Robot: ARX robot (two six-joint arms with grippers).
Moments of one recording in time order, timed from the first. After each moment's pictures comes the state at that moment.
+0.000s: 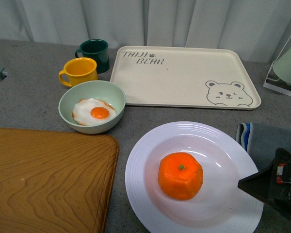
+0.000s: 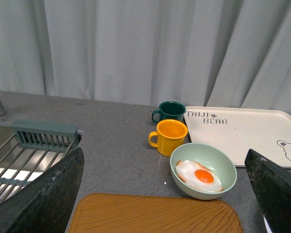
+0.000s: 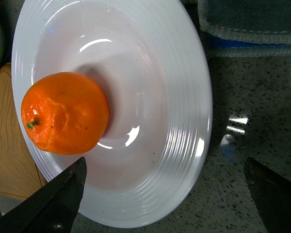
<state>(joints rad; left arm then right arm) 0.00 0.00 0.02 0.00 0.00 -0.01 0.16 1.61 0.33 0.26 -0.36 0.60</state>
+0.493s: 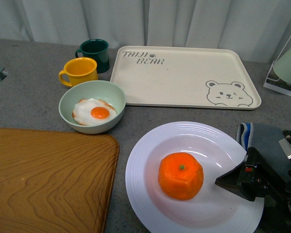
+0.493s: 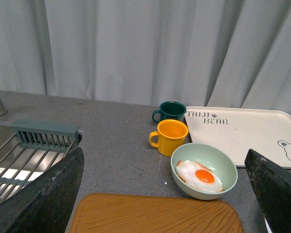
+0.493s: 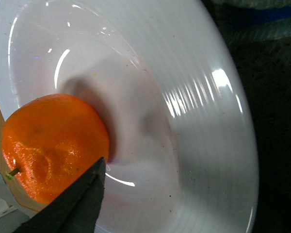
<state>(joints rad) 0.00 0.00 0.02 0.00 0.00 -0.01 0.19 1.92 0.42 0.45 -0.44 0.82</state>
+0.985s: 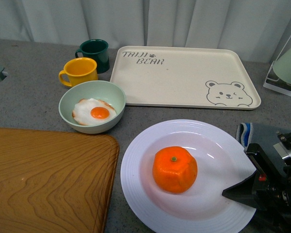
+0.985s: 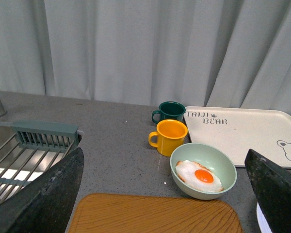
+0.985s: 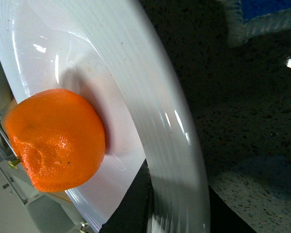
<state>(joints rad) 0.00 0.00 0.02 0.00 0.00 -0.01 0.13 1.94 0.49 0.31 -0.51 0.83</state>
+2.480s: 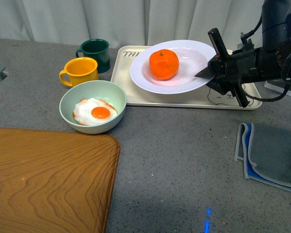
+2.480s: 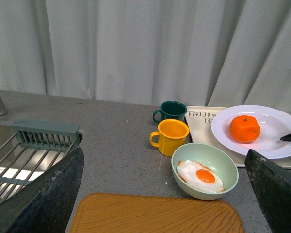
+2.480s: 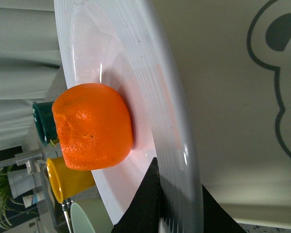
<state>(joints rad) 0.00 0.00 0.02 0.00 0.00 -0.01 0.13 2.36 1.36 0.26 -0.48 0.98</state>
